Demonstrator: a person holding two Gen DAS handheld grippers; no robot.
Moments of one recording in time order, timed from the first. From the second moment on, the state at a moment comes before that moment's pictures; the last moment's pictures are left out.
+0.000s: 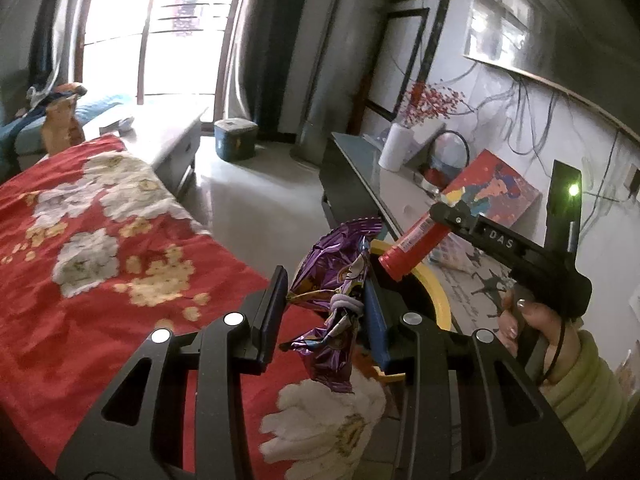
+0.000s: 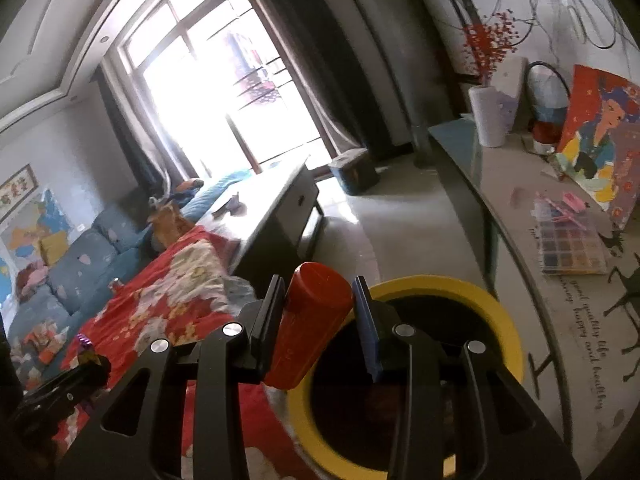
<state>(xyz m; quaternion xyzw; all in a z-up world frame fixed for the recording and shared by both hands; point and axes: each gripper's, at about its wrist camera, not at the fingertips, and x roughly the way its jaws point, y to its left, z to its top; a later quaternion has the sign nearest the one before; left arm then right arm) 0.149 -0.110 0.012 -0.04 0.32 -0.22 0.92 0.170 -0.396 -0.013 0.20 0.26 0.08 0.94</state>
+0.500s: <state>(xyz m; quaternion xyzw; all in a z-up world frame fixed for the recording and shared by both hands) 0.173 -0.186 -0.009 0.01 0.34 -0.27 0.90 0.170 -0.446 -0.026 0.21 0.26 0.03 0.94</state>
